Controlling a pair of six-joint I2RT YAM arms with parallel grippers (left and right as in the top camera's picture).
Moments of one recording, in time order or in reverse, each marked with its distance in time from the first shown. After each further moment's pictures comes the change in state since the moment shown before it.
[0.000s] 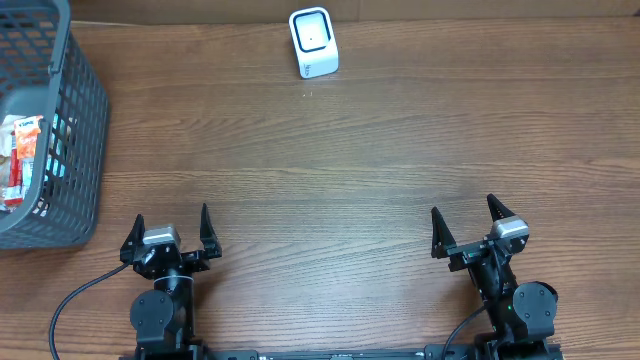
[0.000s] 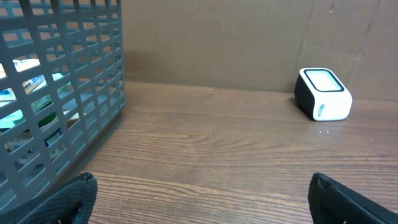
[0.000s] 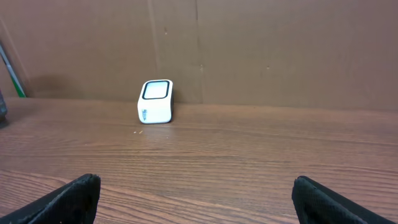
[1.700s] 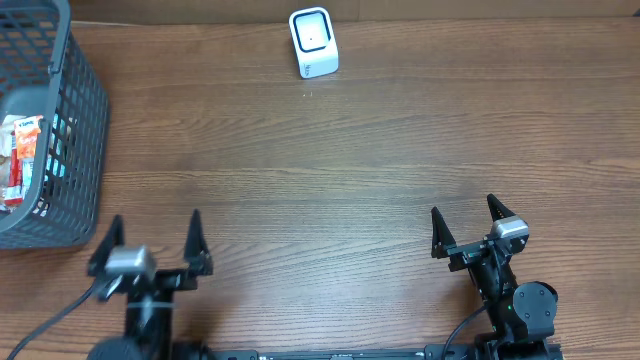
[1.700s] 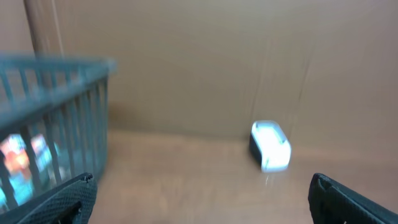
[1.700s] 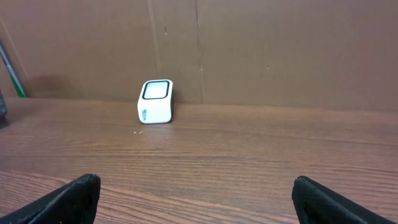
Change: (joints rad) left arm 0.000 0.000 0.452 -0.300 0.113 -0.055; right arm 0.000 0.000 0.000 0.000 0.000 0.000
